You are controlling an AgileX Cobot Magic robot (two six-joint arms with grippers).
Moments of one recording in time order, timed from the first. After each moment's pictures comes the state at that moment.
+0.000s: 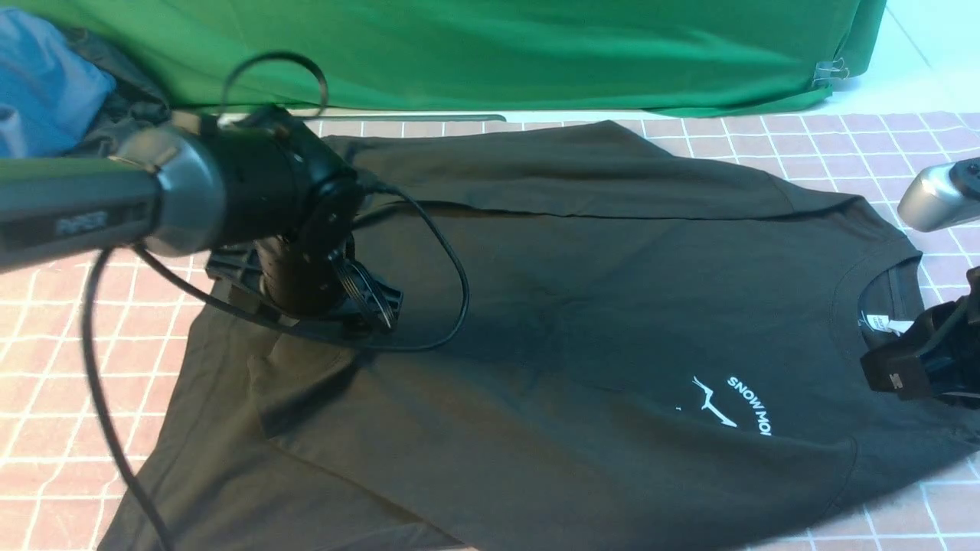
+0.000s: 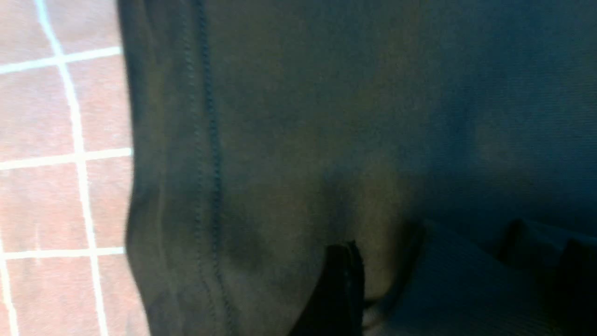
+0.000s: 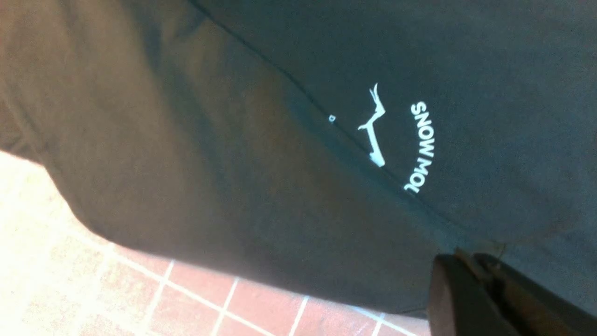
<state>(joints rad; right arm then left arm) 0.13 1.11 -0.82 0.37 0.85 -0.34 -0.38 1.90 -1.23 0.47 0.79 -0.53</state>
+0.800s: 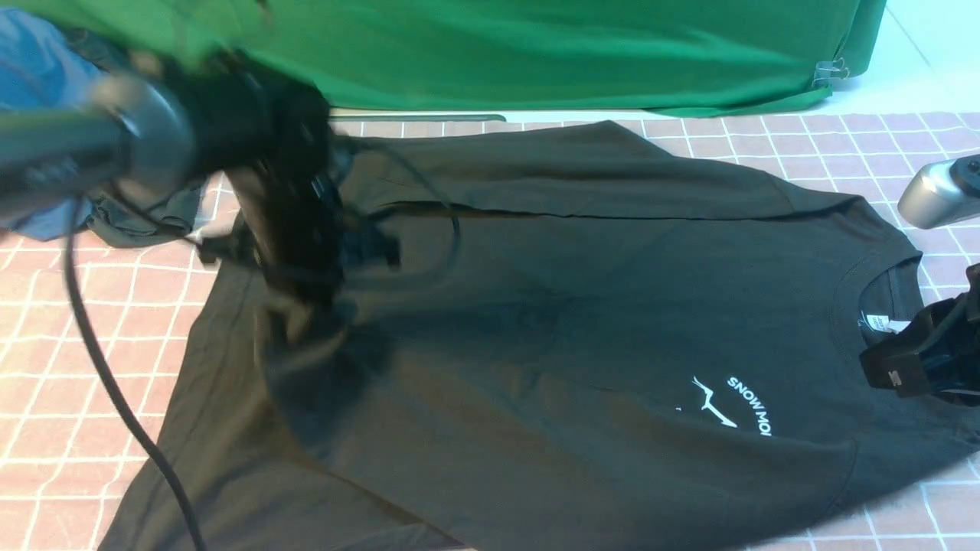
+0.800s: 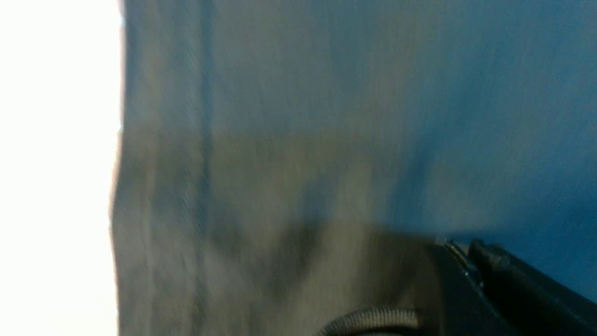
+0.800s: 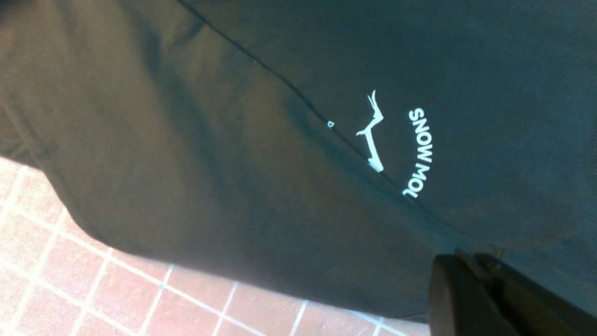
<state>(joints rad) 0.13 1.11 -0.82 0.37 0.84 -0.35 -0.25 1.89 -1.44 0.18 0.93 -0.44</state>
